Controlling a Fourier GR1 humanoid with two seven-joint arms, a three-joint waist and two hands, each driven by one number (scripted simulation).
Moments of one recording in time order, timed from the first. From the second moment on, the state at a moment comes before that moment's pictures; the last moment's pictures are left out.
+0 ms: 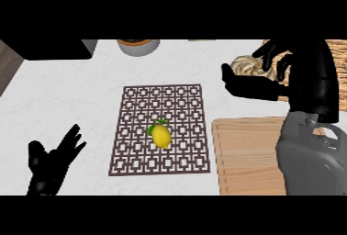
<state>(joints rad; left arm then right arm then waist) 0.13 0.28 -0.06 -1.49 0.16 0.07 0.23 -0.62 -0.05 0.03 -1.84 0.88 0.03 0.82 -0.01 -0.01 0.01</state>
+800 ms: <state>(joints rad) 0.11 0.28 -0.05 -1.48 0.14 0.05 0.22 -0.92 -0.37 -0.34 -1.62 0.74 0.17 0.87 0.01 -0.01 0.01</state>
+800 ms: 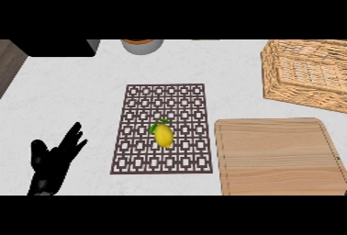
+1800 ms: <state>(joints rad) 0.09 0.27 -0.03 -1.48 0.13 0.03 0.24 -0.89 -0.47 -0.54 -1.06 0.59 -0.06 0.42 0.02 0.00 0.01</state>
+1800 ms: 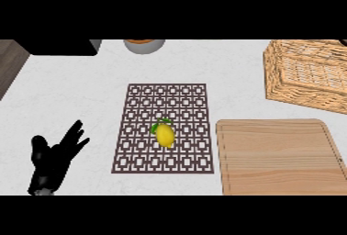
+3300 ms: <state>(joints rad) 0.12 0.23 -0.02 -1.50 0.10 0.03 0.23 -0.85 -0.75 -0.63 -0.63 0.56 -0.18 0.09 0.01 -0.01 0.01</state>
